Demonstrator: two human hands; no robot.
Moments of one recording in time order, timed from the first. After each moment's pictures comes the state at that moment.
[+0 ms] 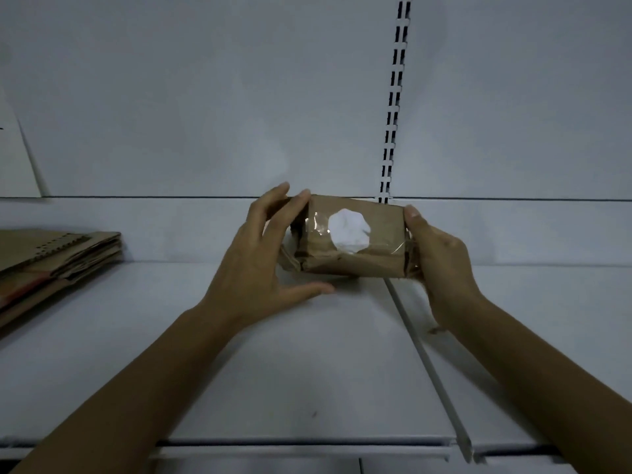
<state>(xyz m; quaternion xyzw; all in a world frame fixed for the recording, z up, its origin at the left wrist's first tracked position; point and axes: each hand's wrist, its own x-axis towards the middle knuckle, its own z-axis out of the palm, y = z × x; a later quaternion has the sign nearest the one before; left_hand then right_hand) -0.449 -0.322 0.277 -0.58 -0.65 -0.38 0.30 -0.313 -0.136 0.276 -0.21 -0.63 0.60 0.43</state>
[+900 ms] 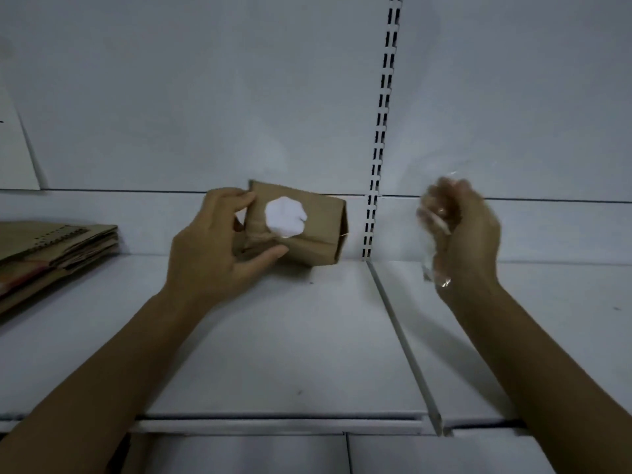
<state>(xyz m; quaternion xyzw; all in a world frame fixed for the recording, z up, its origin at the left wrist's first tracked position) -0.467 -0.346 0.280 -0.49 -0.69 -0.35 0.41 -0.286 -0.148 0.313 -0.12 -0.46 0.67 0.57</state>
